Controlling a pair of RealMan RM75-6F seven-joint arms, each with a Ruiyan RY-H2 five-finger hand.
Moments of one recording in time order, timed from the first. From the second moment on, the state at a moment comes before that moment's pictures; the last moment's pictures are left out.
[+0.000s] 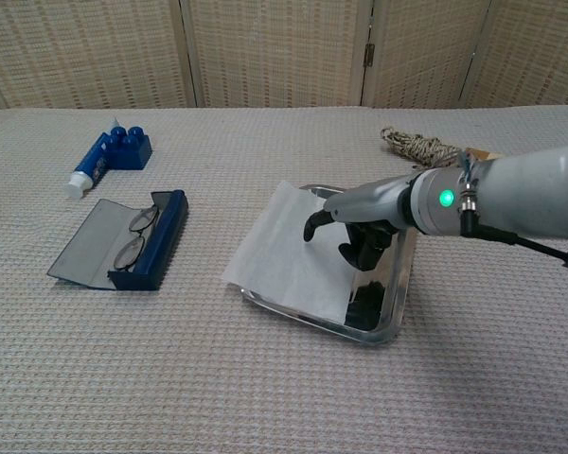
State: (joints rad) left arm -0.14 -1.13 -0.05 -1.58 1.36 1.34 0.04; right arm 1.18 -1.52 0.01 -1.60 -0.43 0.75 -0.67
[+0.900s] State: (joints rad) left arm -0.14 -1.13 -0.05 -1.59 1.38 1.36 0.05; right arm 1.21 -1.48 -0.09 -1.65 -0.38 0.78 -0.68
